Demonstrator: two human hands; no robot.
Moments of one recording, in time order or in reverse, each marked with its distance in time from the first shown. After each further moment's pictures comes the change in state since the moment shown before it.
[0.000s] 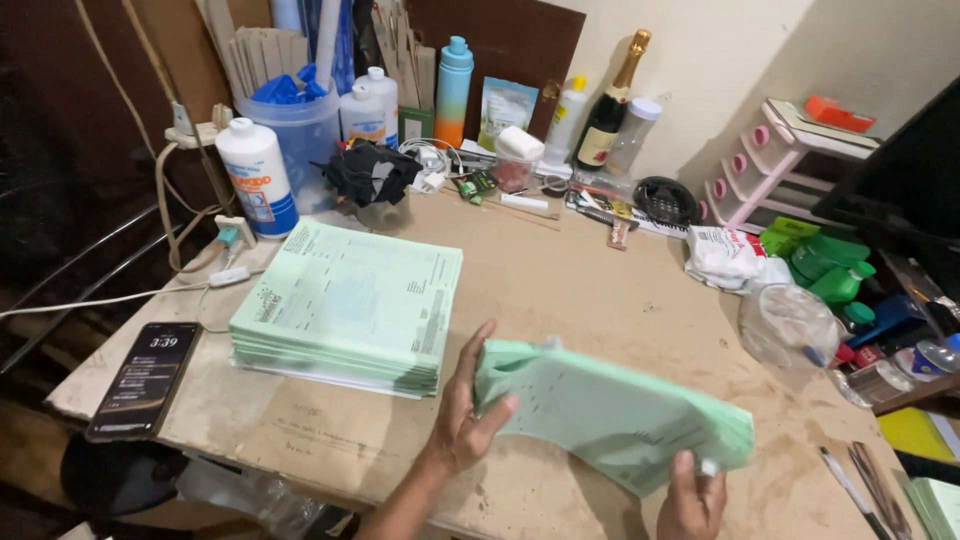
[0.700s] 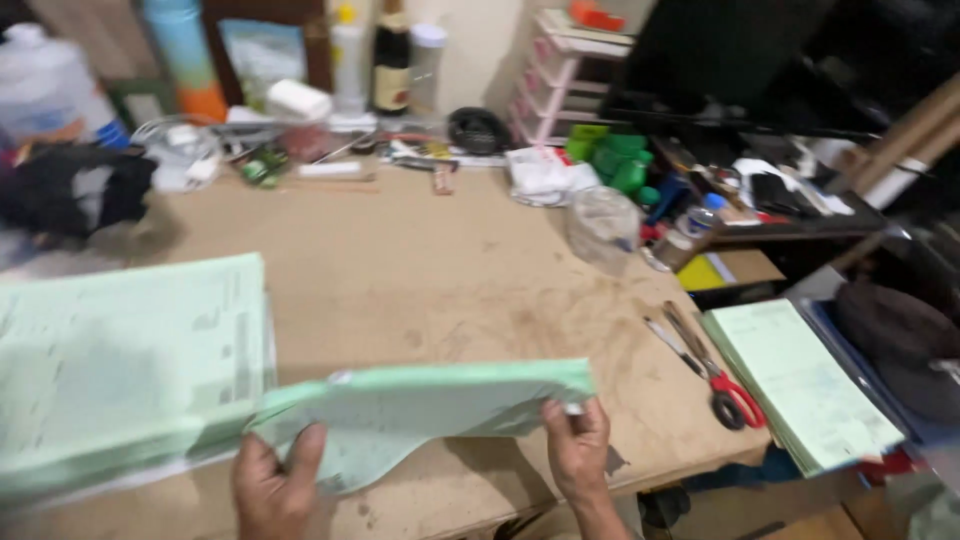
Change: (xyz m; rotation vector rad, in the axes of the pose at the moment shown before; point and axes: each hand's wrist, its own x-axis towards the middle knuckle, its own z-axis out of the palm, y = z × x) left_hand -0.036 -0.081 -0.026 0.040 0.259 -0.182; right_hand 0.008 -0.053 -0.035 0.442 -0.092 0.433
